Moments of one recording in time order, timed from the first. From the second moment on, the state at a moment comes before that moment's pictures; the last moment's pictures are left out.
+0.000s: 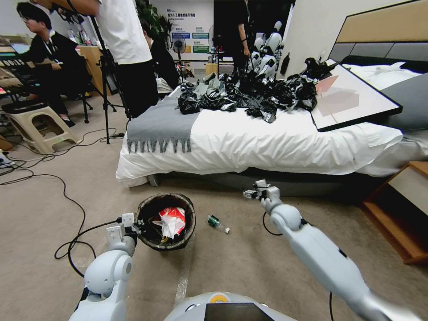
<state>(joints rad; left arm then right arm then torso) 1.52 -1.40 -0.76 -2.25 -0.31 0.73 -0.17 -0.53 0.98 -0.21 1.44 0.84 -0.74 0.15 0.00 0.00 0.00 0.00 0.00</state>
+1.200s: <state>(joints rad) 1.51 -1.42 -0.76 -2.22 -0.28 0.74 -0.13 -0.43 1.34 -0.45 0.92 0.63 -0.70 -0.01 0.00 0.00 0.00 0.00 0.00</state>
